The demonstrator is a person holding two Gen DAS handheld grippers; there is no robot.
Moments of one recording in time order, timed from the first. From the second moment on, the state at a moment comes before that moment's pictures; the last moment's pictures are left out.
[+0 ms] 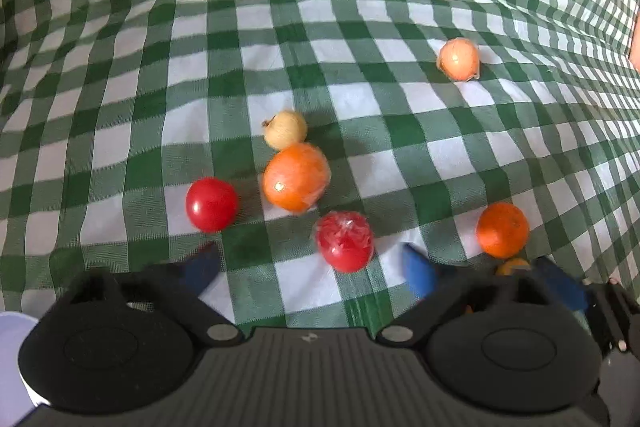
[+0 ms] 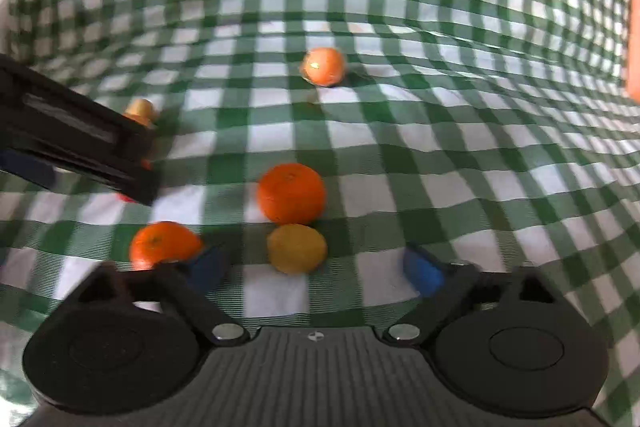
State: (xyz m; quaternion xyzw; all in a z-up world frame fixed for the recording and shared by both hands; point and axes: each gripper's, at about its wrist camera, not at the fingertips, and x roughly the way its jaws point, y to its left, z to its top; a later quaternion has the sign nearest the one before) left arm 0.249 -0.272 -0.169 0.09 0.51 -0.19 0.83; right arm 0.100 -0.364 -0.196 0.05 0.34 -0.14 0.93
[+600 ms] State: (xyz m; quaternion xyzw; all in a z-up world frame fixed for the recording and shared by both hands) left arm 0.189 -0.228 -0.111 0.04 0.50 -0.21 0.84; right arm 0.055 -0.352 -0.146 0.04 0.32 -0.14 0.93
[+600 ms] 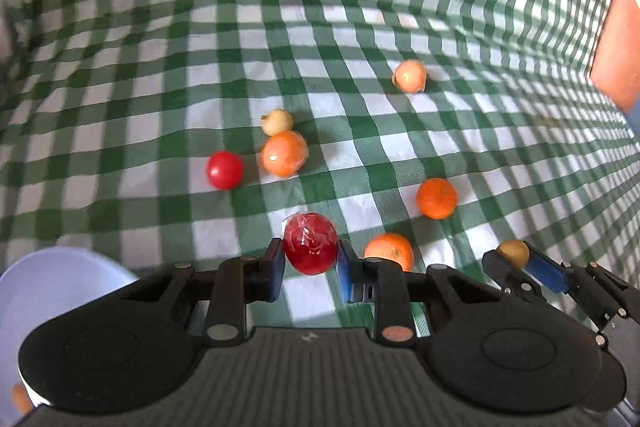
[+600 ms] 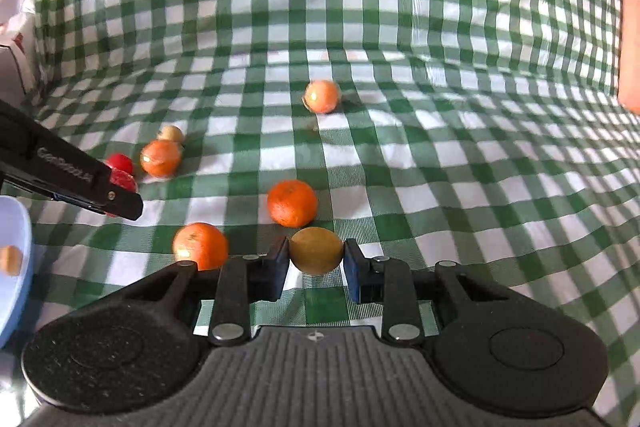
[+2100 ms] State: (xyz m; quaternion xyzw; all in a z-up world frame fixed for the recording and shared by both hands) left arm 0.067 -0.002 -0.030 -0.02 0.46 -0.11 0.88; right arm -0.032 -0.129 -0.070 -0.01 0.32 0.06 0.95
